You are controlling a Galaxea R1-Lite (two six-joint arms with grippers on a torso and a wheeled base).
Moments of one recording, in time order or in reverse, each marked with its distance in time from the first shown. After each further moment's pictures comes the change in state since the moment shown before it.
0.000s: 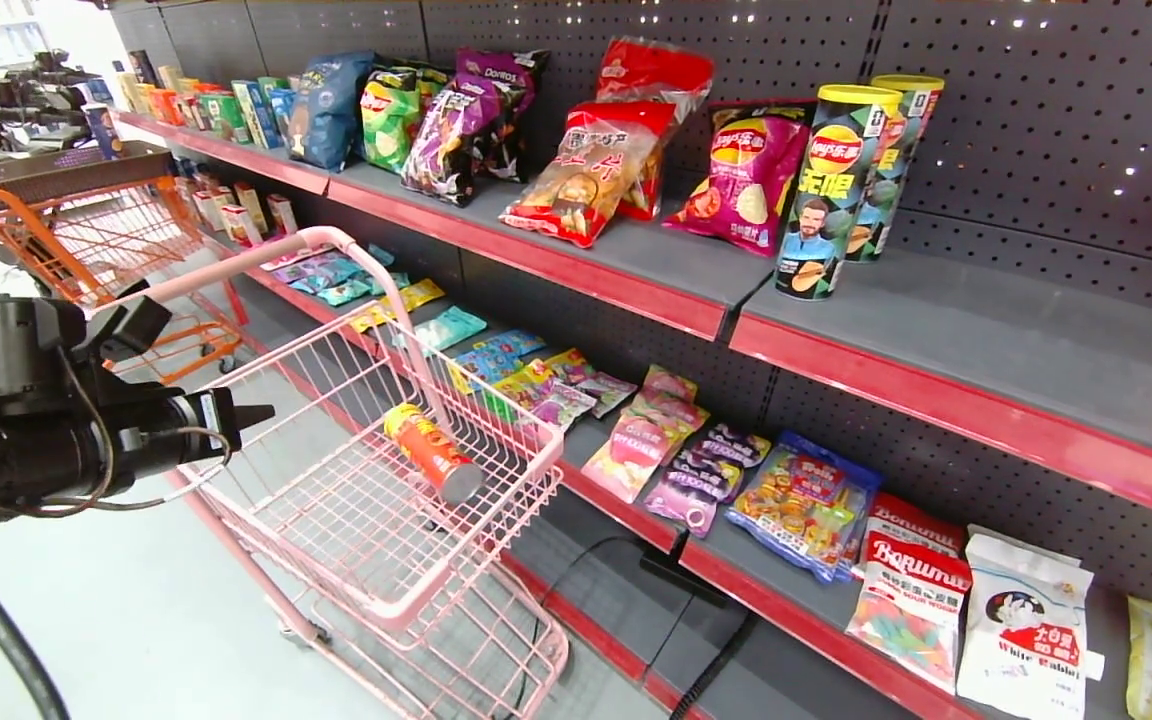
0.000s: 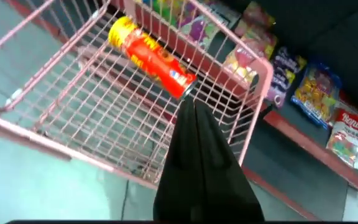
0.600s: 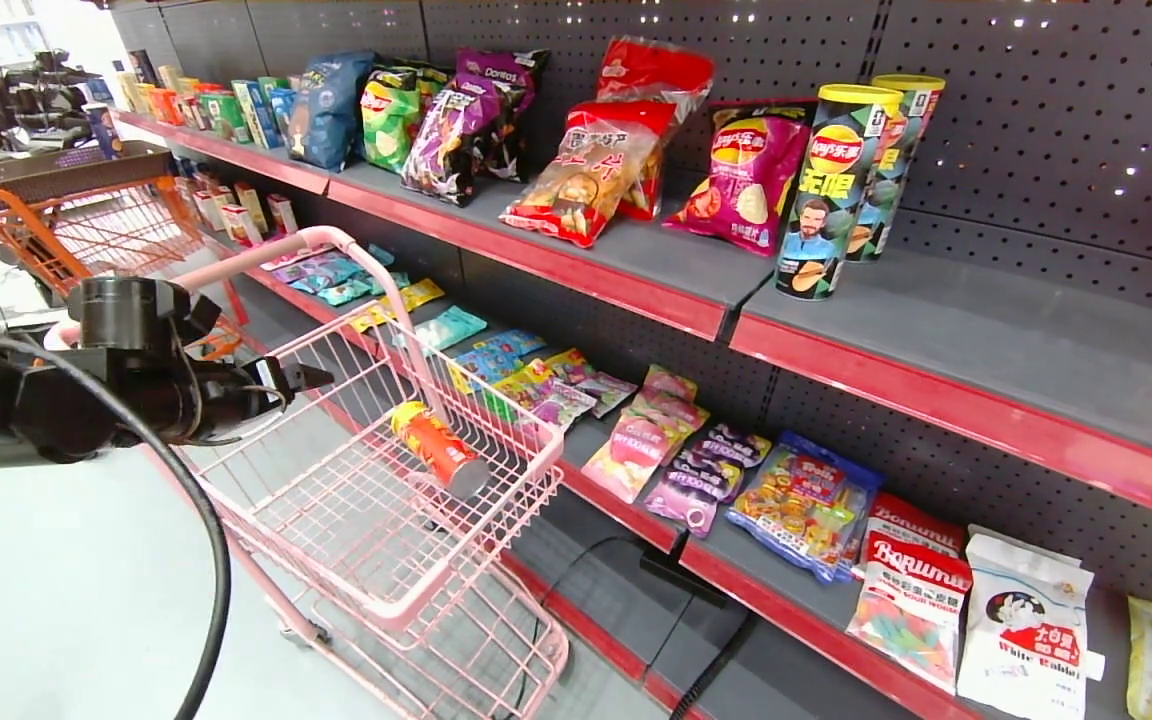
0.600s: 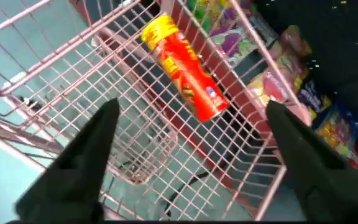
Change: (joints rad) left arm -0.007 0.308 -0.316 0.089 0.133 -0.173; right arm 0.000 0.000 0.000 0.000 -0.001 0.000
